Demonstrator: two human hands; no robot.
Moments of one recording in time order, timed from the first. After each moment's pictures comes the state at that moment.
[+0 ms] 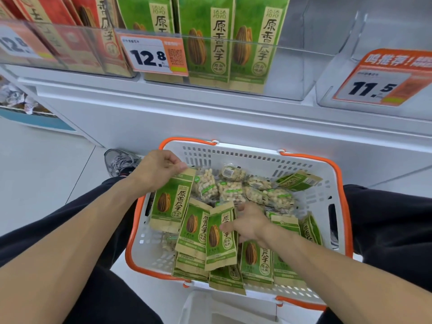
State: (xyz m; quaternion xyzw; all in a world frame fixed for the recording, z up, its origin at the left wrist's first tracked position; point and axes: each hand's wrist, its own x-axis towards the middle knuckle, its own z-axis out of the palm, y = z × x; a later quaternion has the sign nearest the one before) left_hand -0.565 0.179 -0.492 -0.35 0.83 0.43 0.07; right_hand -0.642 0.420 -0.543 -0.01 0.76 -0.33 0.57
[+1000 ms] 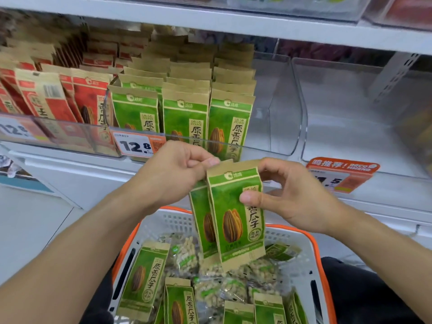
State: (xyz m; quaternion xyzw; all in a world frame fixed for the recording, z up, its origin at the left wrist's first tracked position) left_hand -0.663 0.231 -0.318 -0.19 0.79 0.58 -0.06; right_hand -0.781 0.427 -0.332 -0.39 0.72 -0.49 0.31
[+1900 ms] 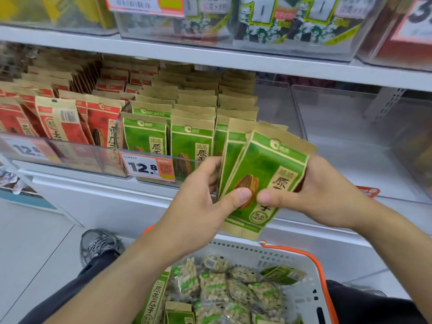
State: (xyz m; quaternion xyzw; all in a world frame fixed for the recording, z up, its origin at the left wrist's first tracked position) left_hand -0.661 0.264 -0.322 -0.09 0.75 0.63 -0.16; right_hand -0.799 0.419 -0.286 -0.48 0.66 -0.51 0.27
